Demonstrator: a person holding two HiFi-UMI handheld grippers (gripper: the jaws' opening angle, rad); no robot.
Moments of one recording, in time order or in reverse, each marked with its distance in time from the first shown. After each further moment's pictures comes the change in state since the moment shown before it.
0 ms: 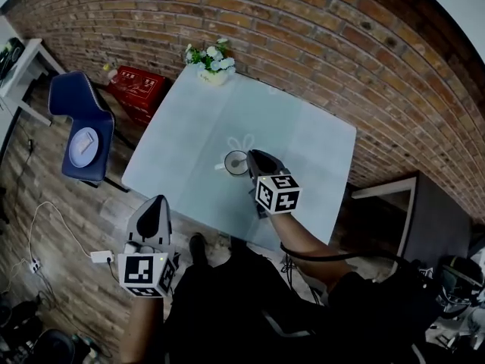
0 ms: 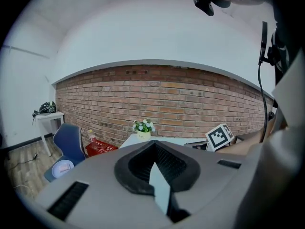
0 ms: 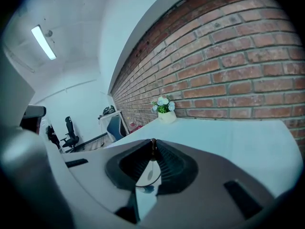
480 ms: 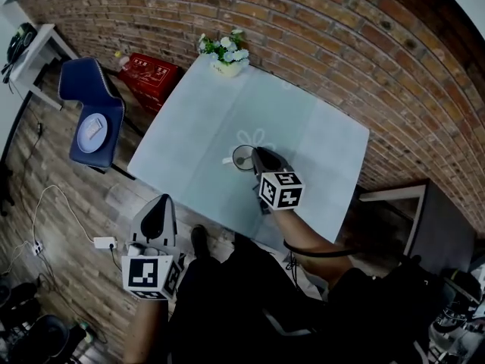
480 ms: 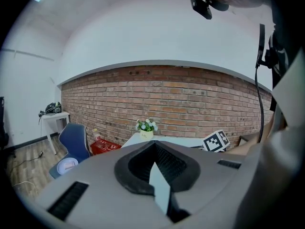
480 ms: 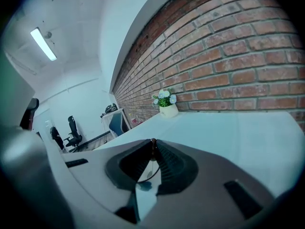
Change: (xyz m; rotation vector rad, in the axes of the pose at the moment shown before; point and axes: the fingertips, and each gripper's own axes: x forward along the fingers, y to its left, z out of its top) left arm -0.013 -0.008 -0.004 -0.008 0.005 0.065; right arm 0.016 -0.002 -0.021 0.019 0.033 0.025
